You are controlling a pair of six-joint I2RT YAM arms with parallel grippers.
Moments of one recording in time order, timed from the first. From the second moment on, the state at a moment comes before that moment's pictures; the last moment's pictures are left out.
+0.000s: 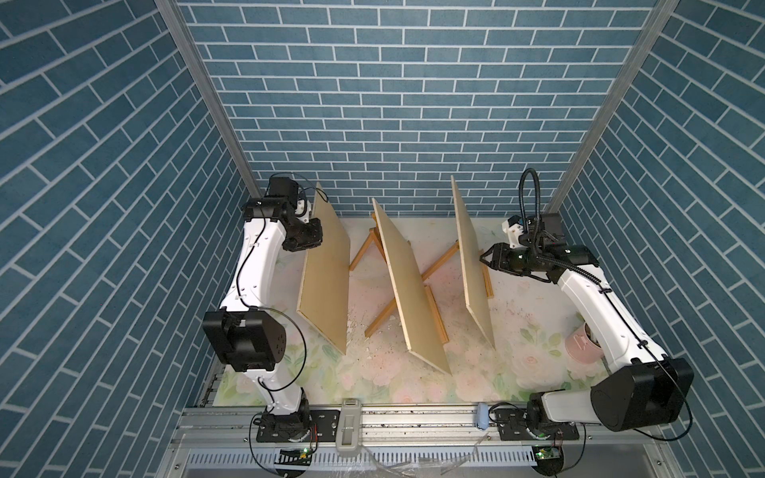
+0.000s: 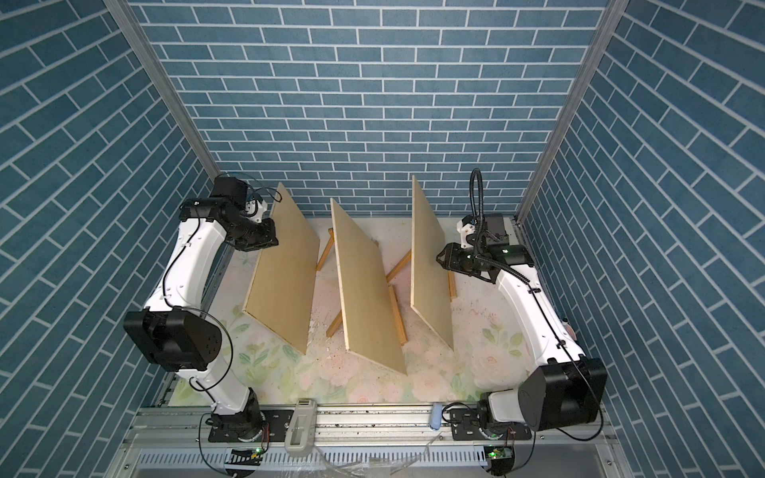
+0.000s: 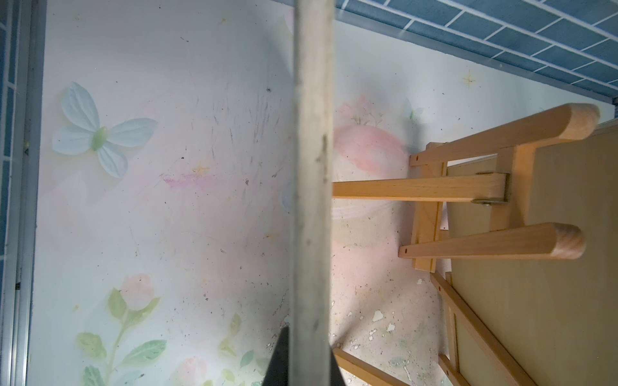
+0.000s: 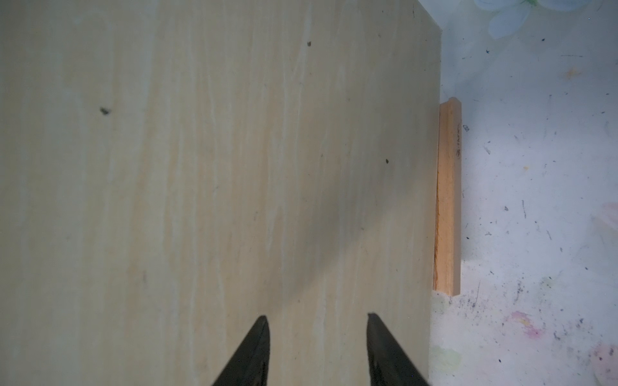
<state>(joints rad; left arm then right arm) 0.02 1.74 1.90 -1.24 0.24 -0.17 0.20 1.37 1.34 -0.83 -0.39 0.34</state>
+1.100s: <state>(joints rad) 0.34 1.76 1.71 -1.12 0.57 0.00 0.21 1.37 1.32 -0.81 -0.40 0.36</state>
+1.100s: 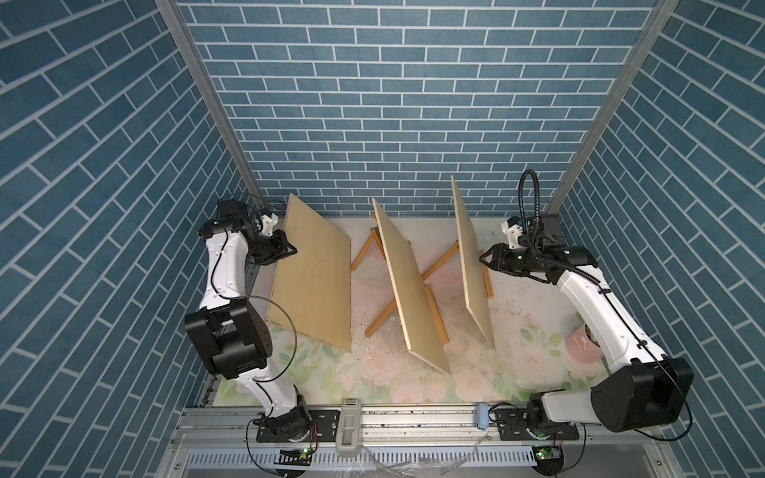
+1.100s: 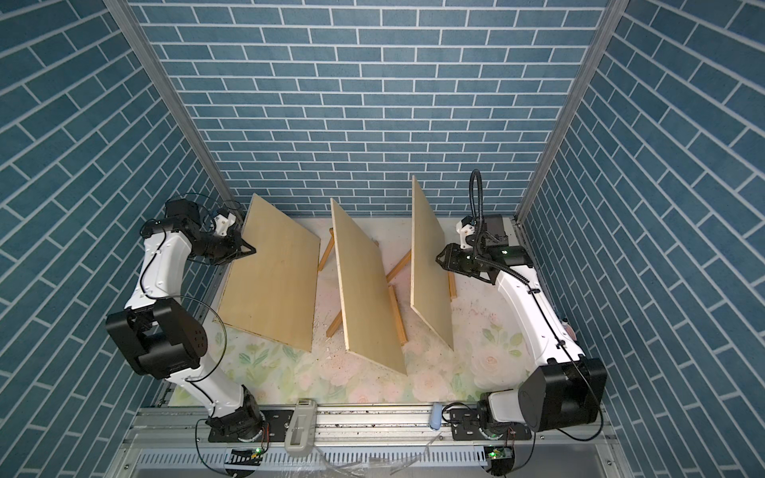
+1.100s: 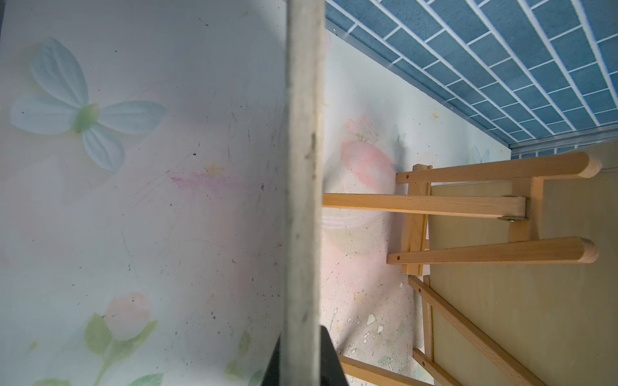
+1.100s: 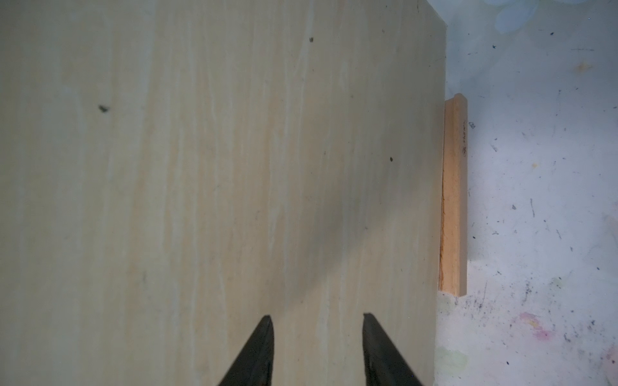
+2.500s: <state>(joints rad) 0.42 2.08 1.74 -0.98 0.74 0.10 0.23 1.39 1.33 -0.82 -0.33 0.40</state>
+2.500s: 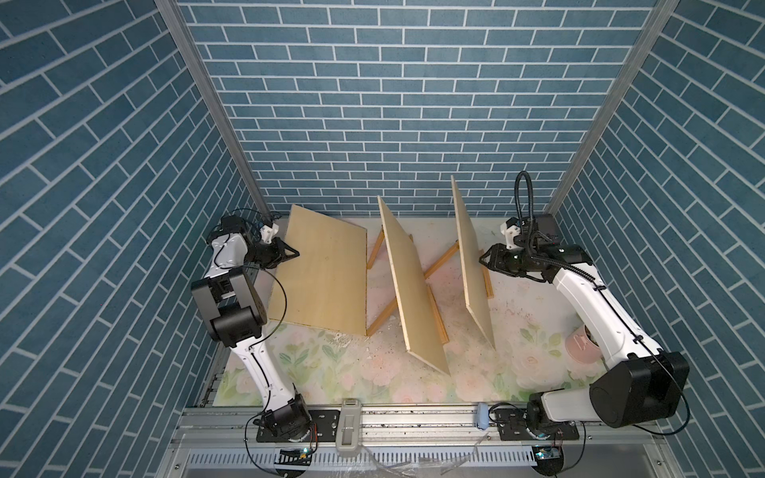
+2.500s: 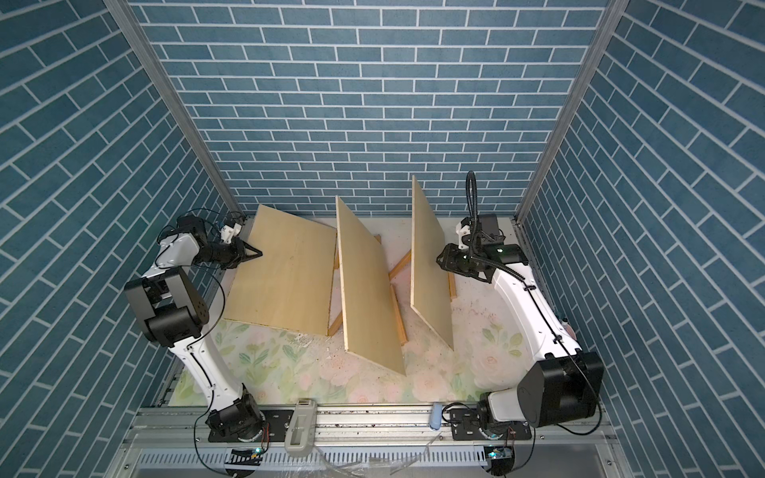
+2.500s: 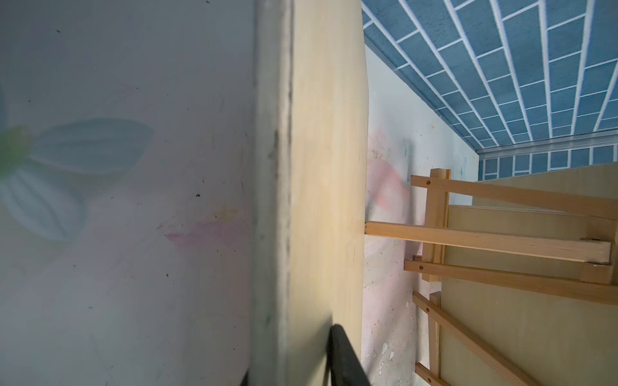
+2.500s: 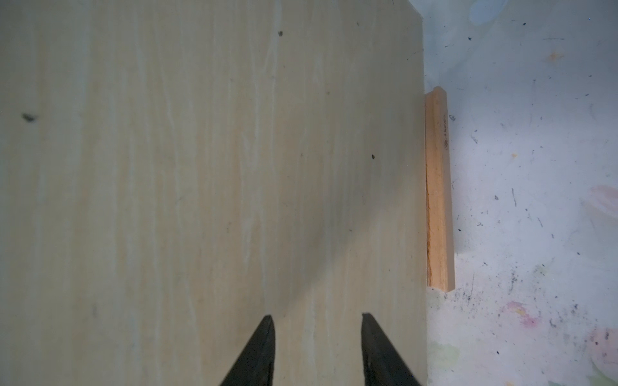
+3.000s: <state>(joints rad) 0.41 2.15 1.71 -0.93 0.51 0.16 0.23 1.39 1.33 -0.83 -0.32 0.40</state>
